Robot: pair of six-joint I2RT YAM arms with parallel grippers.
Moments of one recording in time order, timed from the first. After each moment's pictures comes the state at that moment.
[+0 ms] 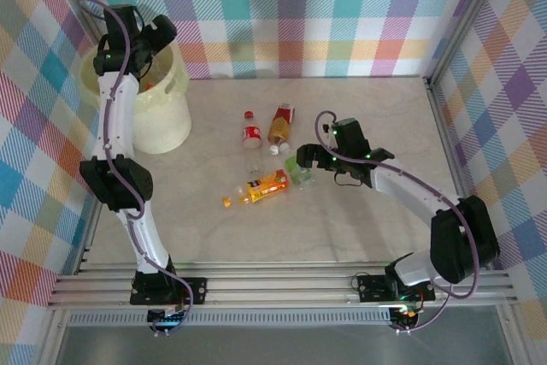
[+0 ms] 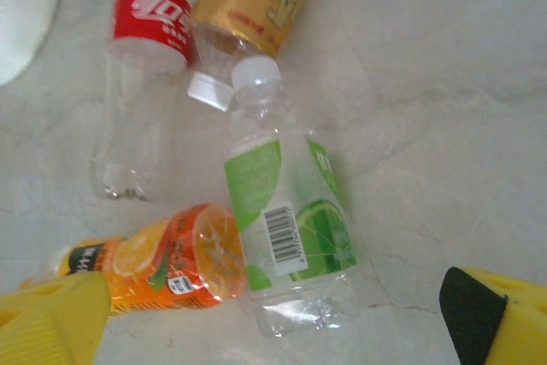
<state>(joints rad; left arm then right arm) 0.06 1.98 2.28 -0.72 0.05 -0.55 0.50 1.43 0.95 -0.32 -0.18 0.47</state>
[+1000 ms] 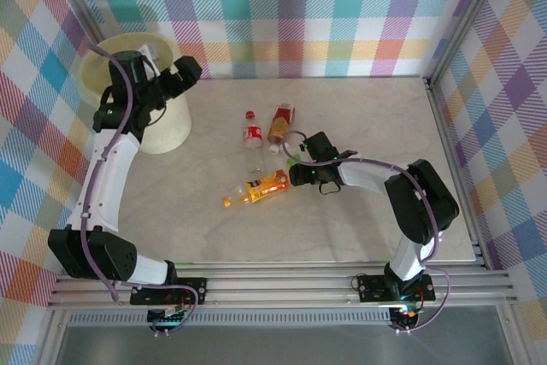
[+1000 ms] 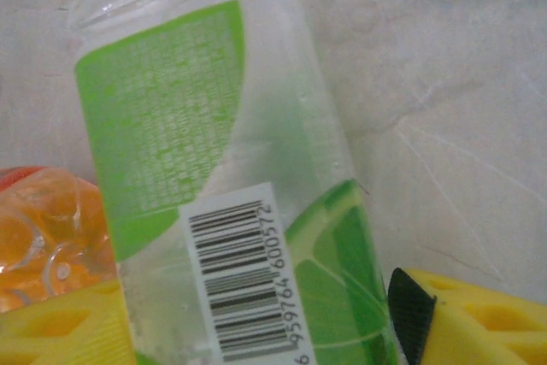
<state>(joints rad) -0.07 1.41 1.55 -0.53 0.25 -0.61 0.60 1.74 0.99 -0.27 -0.05 0.34</state>
